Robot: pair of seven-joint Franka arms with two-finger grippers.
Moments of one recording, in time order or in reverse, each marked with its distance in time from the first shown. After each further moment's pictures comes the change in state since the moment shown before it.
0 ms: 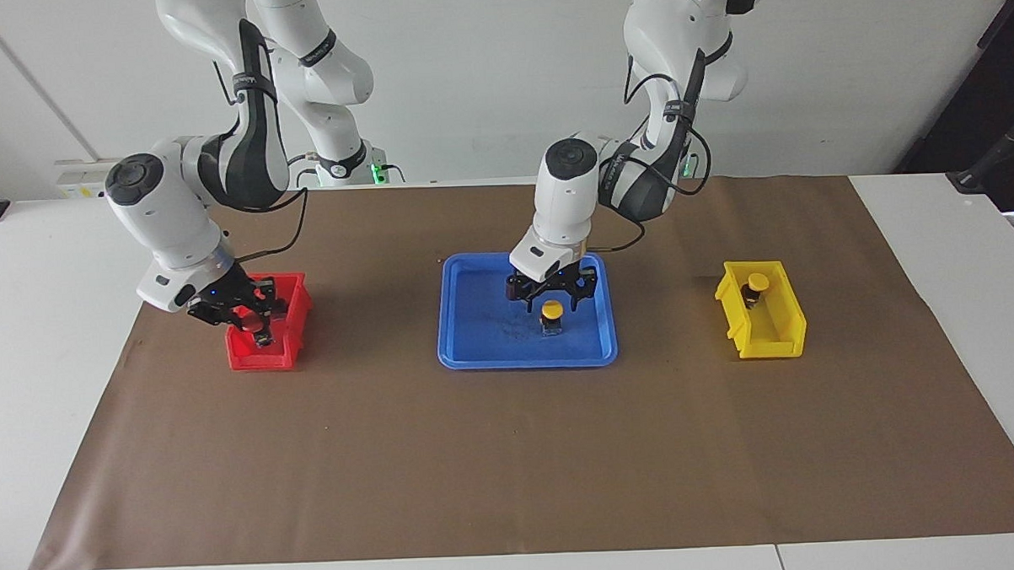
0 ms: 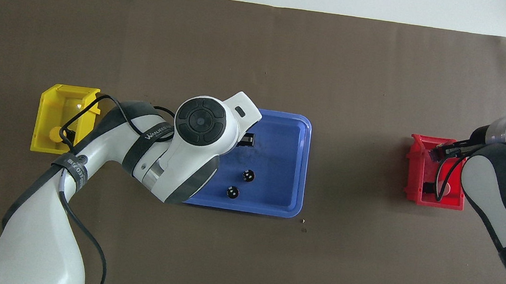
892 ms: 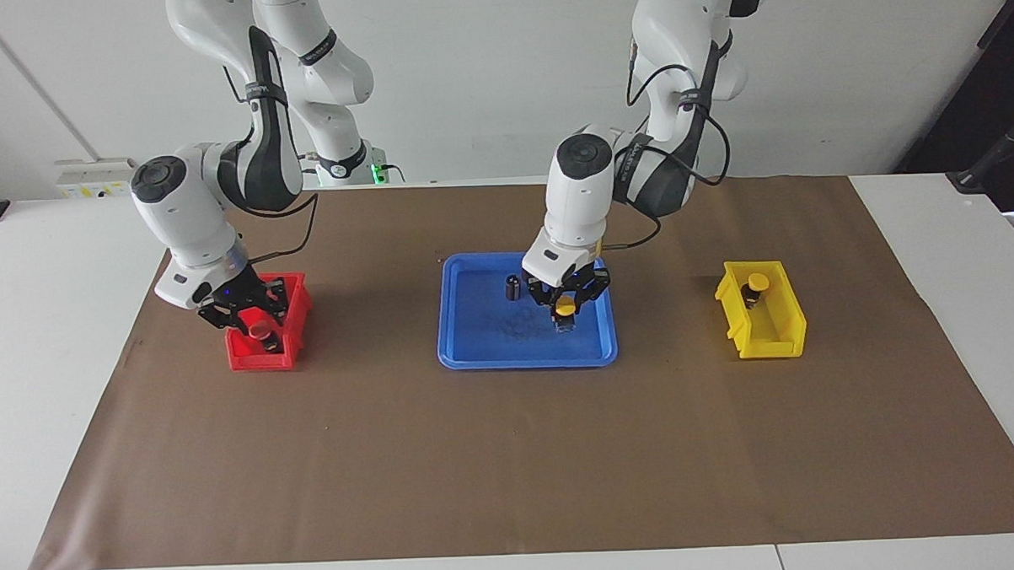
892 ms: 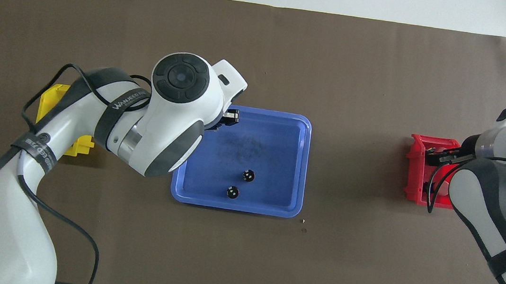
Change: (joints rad) left arm 0.095 -0.026 0.026 0.183 0.000 -0.267 0.055; right arm -0.003 -0.023 0.001 -0.032 0.003 0.013 -0.045
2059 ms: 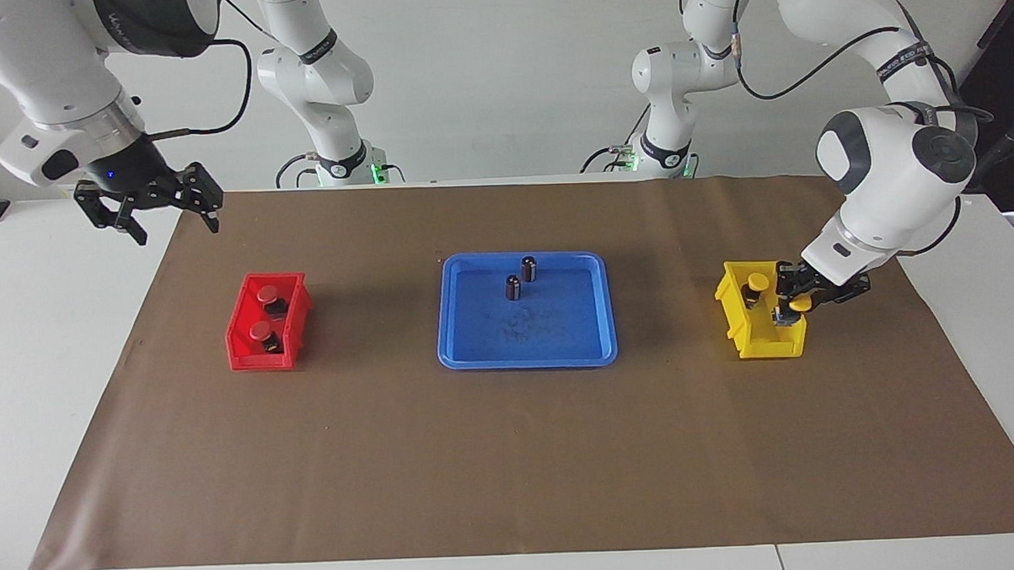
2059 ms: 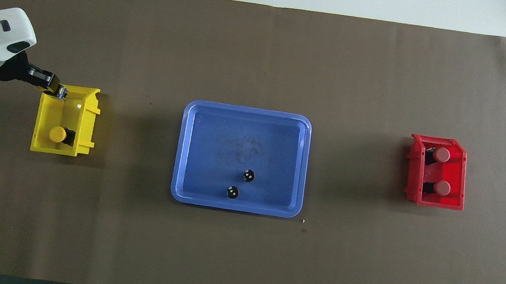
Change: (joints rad) left arm 0.540 -0.121 0.010 -0.153 -0.040 -0.013 0.842; right arm 0.002 -0.018 -0.002 0.611 -0.025 -0.645 0.131
